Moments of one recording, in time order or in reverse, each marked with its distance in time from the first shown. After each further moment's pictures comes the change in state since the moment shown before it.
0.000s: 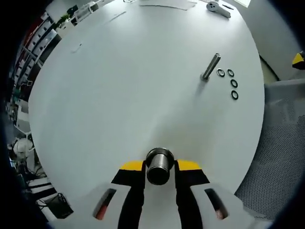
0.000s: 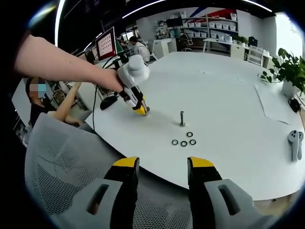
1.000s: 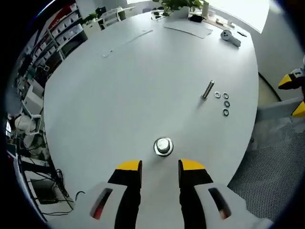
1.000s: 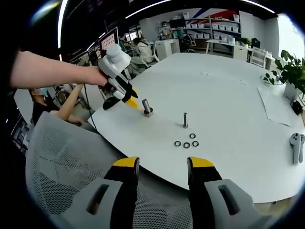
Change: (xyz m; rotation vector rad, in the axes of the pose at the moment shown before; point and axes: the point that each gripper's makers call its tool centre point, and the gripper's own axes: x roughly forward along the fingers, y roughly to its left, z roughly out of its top) left arm -0.069 0.000 -0.018 -0.161 -0.227 0.082; right arm 0.001 0.005 0.003 -0.019 -0.008 0.027
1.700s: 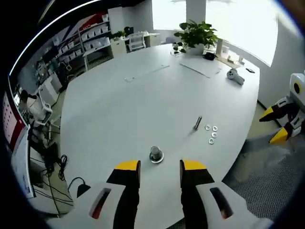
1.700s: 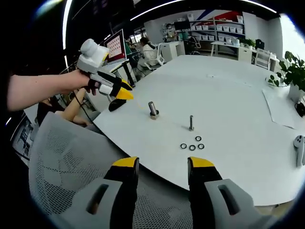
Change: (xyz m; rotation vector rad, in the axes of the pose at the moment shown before) left arm -0.068 -0.030 0.020 -0.183 -0.278 0.089; right arm 0.001 0.009 0.003 -0.008 -0.021 0.048
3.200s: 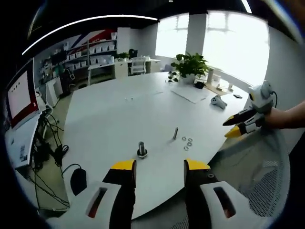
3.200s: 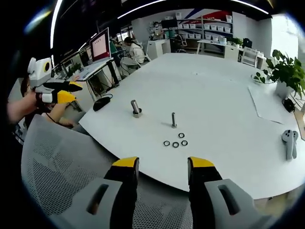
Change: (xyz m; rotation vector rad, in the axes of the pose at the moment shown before) left arm -0.095 -0.034 -0.033 -0.104 -0.236 -0.049; right arm -0.006 -0.031 -0.007 0.033 0.020 -0.142
